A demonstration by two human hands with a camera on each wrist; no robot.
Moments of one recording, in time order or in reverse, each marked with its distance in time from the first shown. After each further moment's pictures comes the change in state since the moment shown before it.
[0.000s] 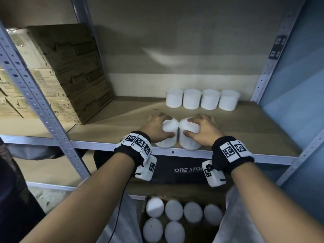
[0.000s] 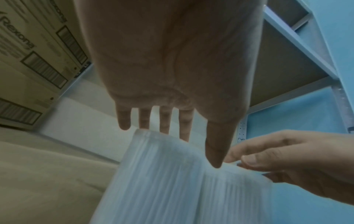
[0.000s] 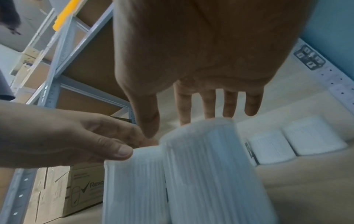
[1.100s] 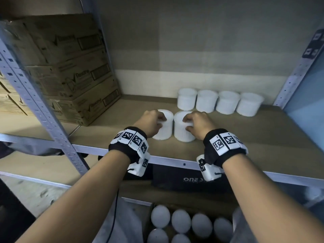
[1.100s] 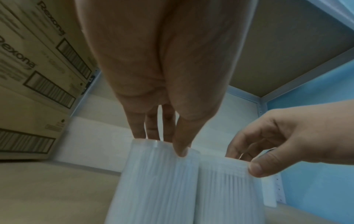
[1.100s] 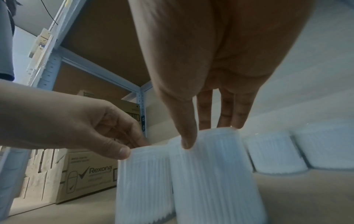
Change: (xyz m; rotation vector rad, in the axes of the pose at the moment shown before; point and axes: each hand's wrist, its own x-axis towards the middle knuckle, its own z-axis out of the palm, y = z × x) left_hand 0.052 -0.056 -0.026 0.059 0.098 -0.022; right_hand 0.093 -0.037 0.027 -0.086 0.011 -0.179
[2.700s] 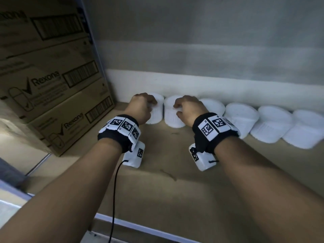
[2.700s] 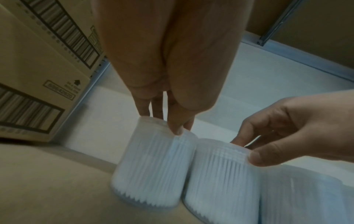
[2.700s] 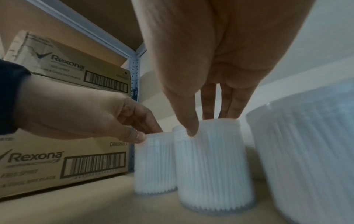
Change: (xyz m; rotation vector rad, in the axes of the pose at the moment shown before) left_hand 0.190 -0.115 0.001 -0.010 0.164 -0.081; right_hand 0.220 -0.017 0.044 -0.034 -0.041 -0.091
